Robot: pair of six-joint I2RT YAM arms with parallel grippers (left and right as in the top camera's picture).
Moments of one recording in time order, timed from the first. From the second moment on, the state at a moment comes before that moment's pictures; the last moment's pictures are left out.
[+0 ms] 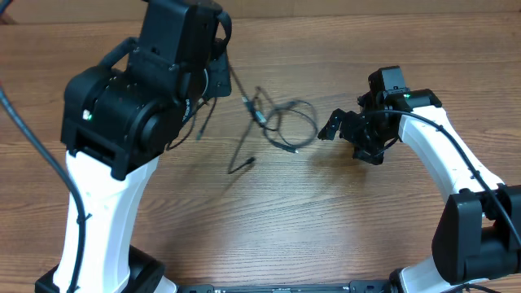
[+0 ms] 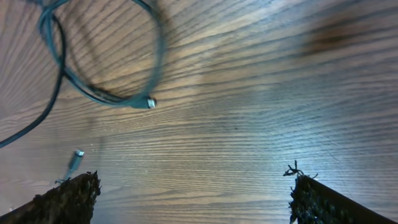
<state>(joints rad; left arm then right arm) -0.51 1.71 2.51 -1.56 -0.31 -0.45 0.13 1.72 1.25 -0.94 -0.40 0.51</state>
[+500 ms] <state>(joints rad) -0.51 1.70 2.51 -1.31 -0.19 -0.29 0.17 1.72 1.25 -0.93 -0.44 0.51</state>
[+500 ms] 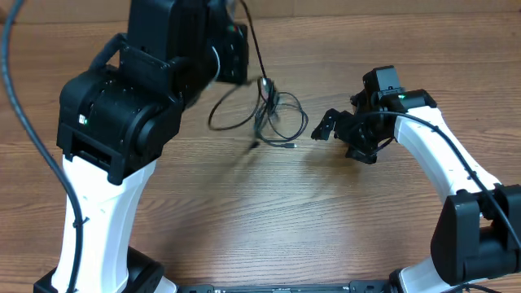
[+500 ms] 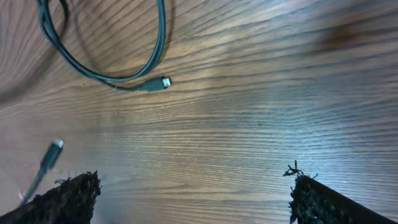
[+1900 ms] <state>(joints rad) -0.51 1.78 2.62 -1.46 -0.24 -0.33 0.27 1.72 1.25 -0.86 -0.50 0.51</state>
